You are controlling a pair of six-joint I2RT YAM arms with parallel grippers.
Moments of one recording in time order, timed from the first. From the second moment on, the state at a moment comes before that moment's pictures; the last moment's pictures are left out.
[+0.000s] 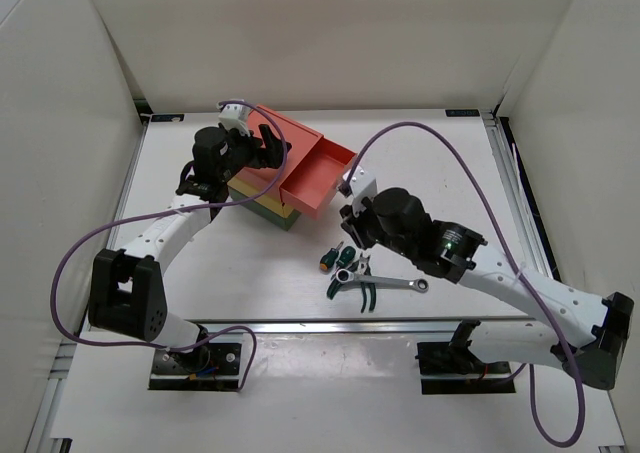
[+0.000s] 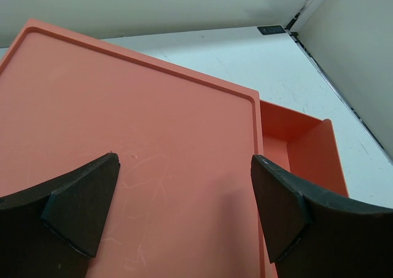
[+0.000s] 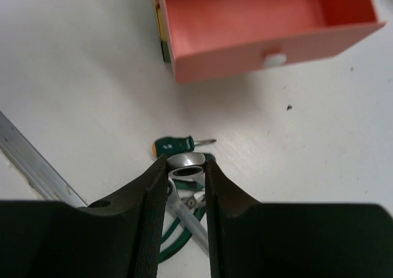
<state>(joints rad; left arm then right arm) -0.26 1.46 1.03 0.28 0.30 -0.29 1.01 1.09 1.04 -0.45 0.20 0.01</state>
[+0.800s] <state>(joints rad) -0.27 1.46 1.03 0.28 0.30 -0.30 0.78 1.46 1.56 -0.35 -0.09 0.16</state>
